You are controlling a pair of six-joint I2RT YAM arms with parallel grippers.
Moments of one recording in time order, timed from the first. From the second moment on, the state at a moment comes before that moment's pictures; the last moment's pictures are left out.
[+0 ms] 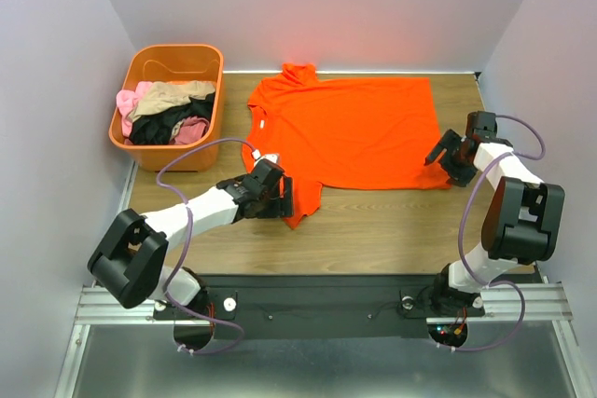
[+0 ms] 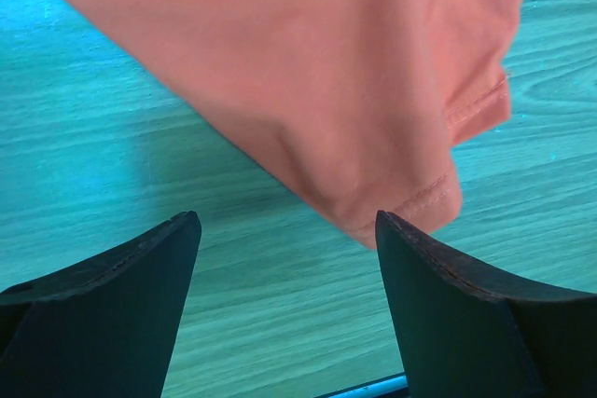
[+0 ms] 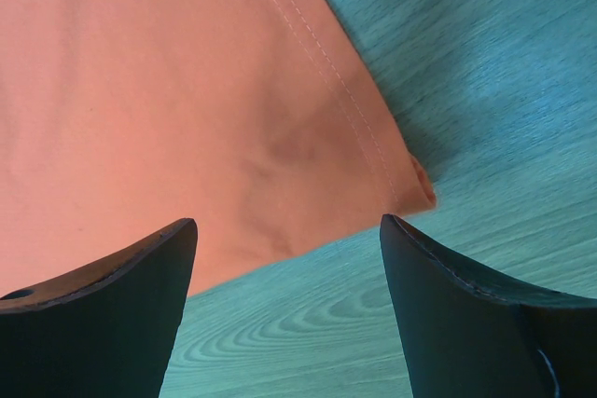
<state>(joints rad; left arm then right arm) -0.70 1.37 0.75 -0.36 -0.11 -0.64 -0.23 1.60 1.04 -0.52 -0.10 0.50</state>
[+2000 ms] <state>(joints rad) -0.76 1.48 0.83 -0.48 -0.19 -0.66 -0.30 1.51 0.95 -0.51 -0.09 0.49</state>
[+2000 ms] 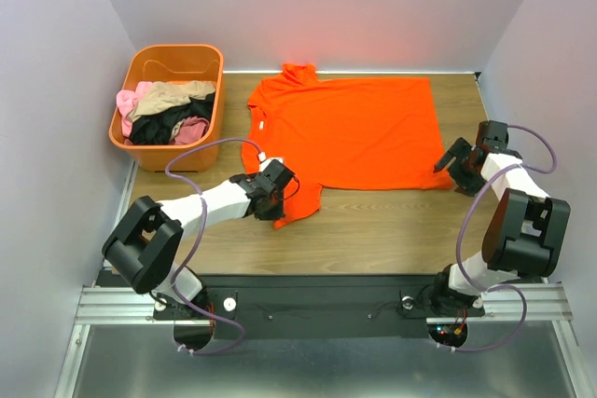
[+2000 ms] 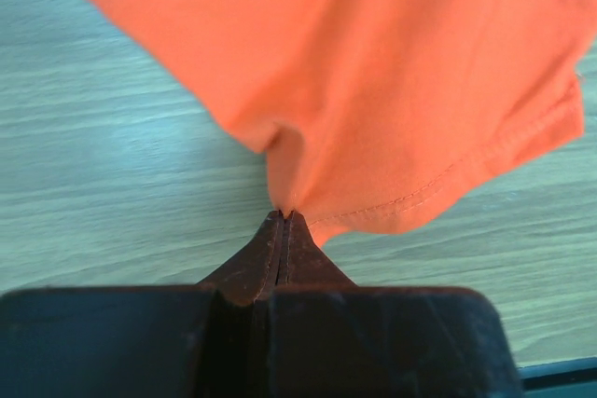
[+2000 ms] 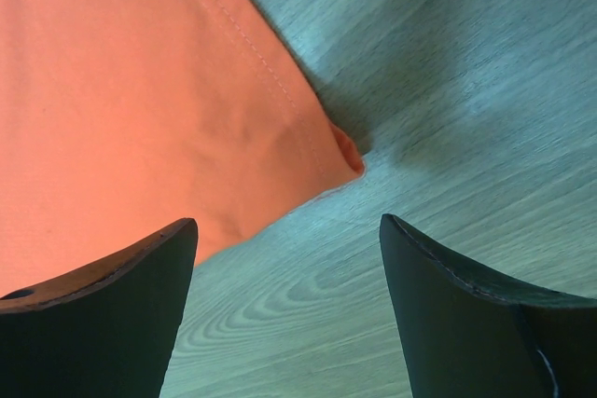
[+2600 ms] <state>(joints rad) -0.68 1.45 0.78 -0.49 -0.18 -0.67 -0.31 1.58 0.95 -0.50 0.00 0.49</state>
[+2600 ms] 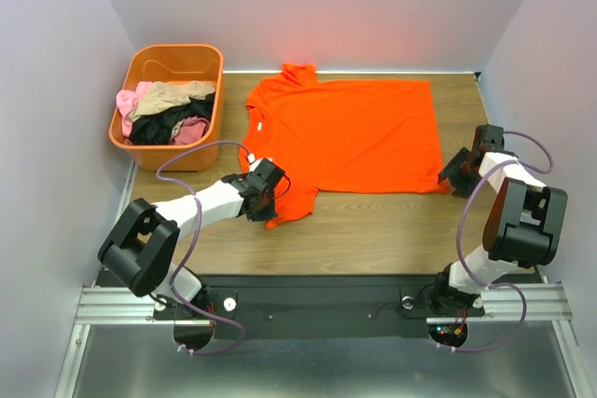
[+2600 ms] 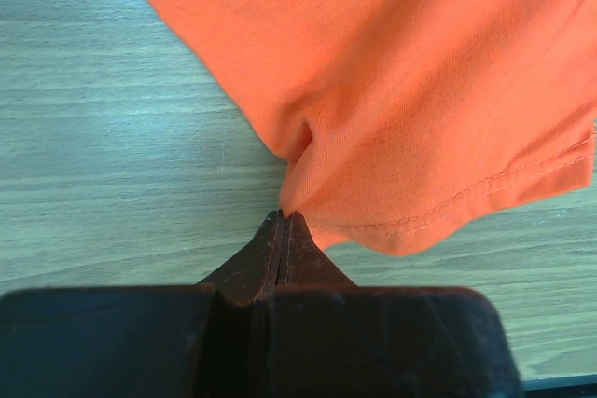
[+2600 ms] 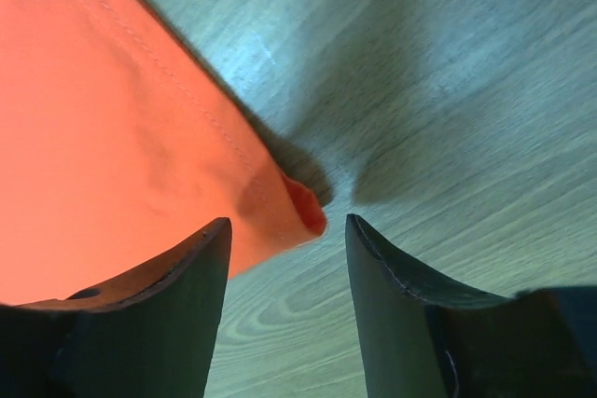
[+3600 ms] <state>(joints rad) -0.68 1.45 0.78 -0.49 -0.17 -0.67 -0.31 1.66 0.97 -0.50 0.06 0.48</state>
